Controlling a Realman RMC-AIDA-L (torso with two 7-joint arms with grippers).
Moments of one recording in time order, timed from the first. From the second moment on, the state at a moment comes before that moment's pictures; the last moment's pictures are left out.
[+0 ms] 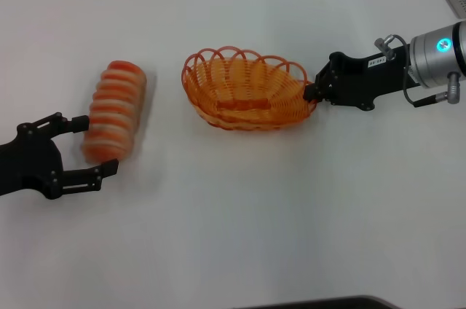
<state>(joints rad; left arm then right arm) -0.31 -2.09 0.75 0.73 2.01 1.55 -1.18 0.67 2.08 -0.66 -0.64 -2.45 -1.35 2.87</state>
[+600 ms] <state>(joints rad) -0.31 -2.09 0.74 0.73 2.01 1.56 -1.18 0.67 2.08 -0.67 -0.62 -2.44 -1.36 2.89</state>
